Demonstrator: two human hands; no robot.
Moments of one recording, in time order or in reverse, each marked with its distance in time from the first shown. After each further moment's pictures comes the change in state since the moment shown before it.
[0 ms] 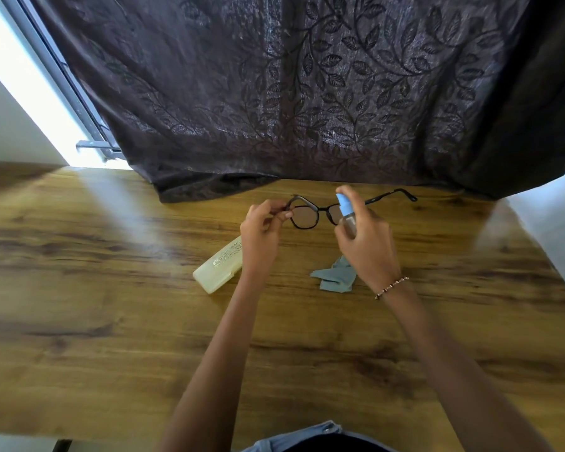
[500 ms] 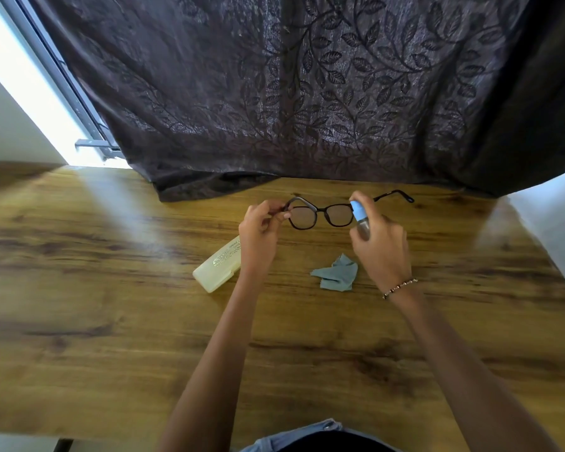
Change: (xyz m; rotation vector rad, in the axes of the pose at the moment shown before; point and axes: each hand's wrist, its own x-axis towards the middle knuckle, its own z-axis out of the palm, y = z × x) left_hand -0.002 -0.003 -0.002 0.013 -0.017 0.000; right_hand -0.007 0.021 -0.004 -0.111 -0.007 0.085
